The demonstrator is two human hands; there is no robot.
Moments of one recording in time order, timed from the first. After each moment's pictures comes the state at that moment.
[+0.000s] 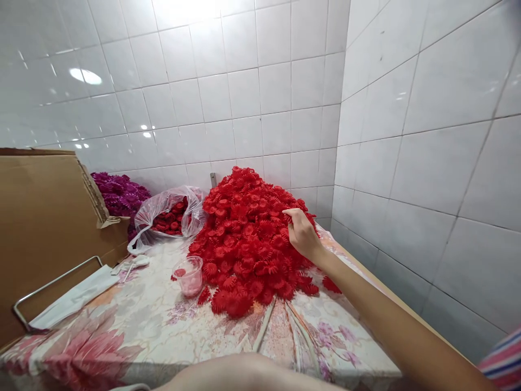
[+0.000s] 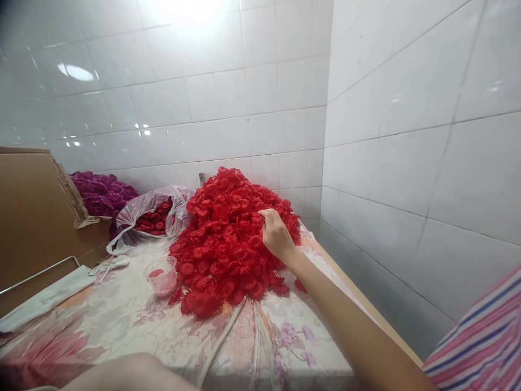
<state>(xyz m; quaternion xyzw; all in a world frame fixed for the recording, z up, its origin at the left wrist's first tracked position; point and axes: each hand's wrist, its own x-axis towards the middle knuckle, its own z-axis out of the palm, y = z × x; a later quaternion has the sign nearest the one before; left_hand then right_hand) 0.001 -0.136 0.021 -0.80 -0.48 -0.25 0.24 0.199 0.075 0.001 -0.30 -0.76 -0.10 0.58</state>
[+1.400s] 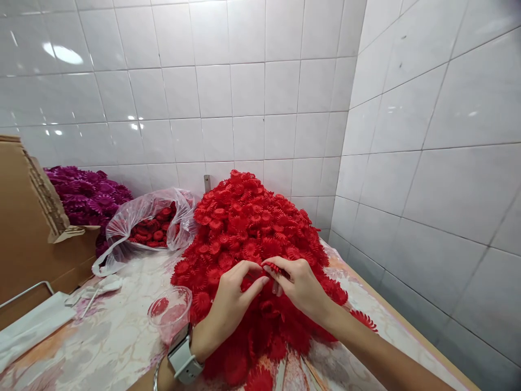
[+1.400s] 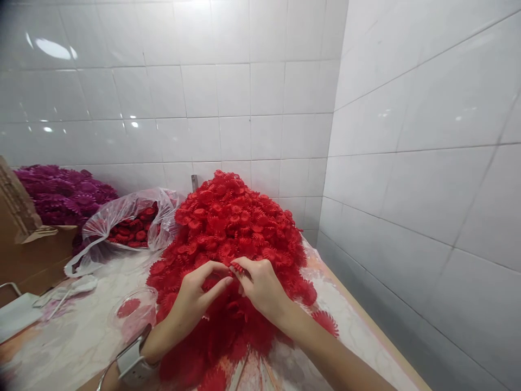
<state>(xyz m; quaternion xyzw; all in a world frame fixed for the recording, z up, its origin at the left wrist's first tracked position) 0.001 0.002 0.012 -0.75 -0.43 -0.47 -0.17 0.155 0.023 0.013 -0.35 -0.80 0.20 0.45</state>
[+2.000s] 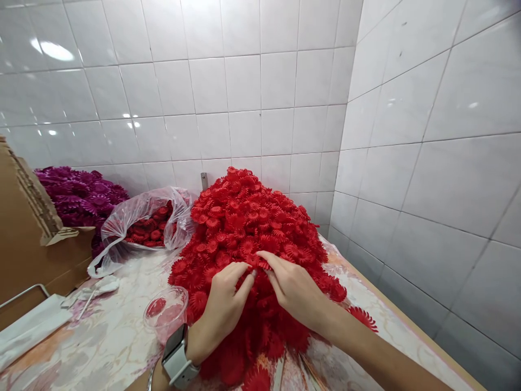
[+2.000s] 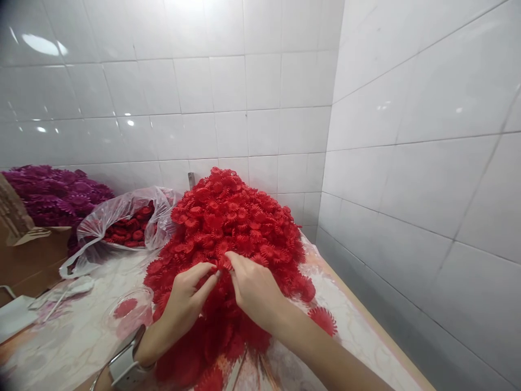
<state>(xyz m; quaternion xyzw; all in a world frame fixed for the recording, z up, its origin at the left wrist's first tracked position) -0.001 0.003 0.006 -0.75 -0.46 -0.46 -0.06 0.155 0.019 0.010 -0.39 -0.85 0.05 0.35</state>
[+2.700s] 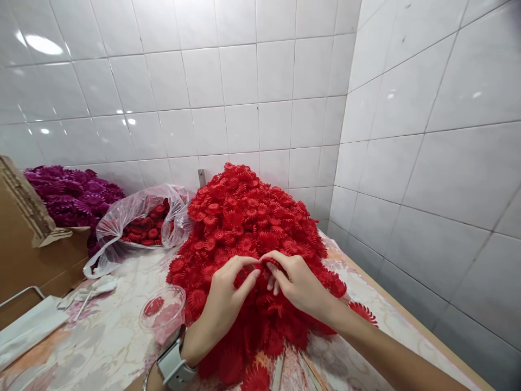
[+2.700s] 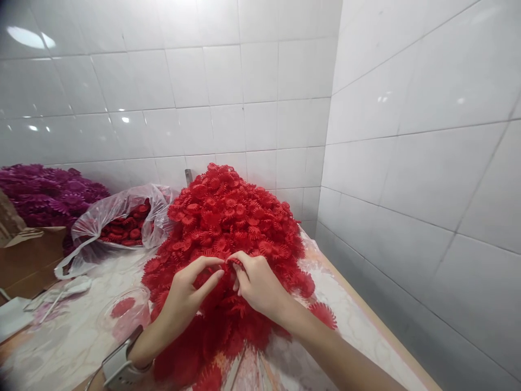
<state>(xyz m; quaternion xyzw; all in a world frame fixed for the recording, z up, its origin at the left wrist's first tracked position) 0.001 0.005 0.010 -0.76 -0.44 -0.47 -0.12 0.160 0.027 0.010 -0.36 -0.79 0.28 0.41</state>
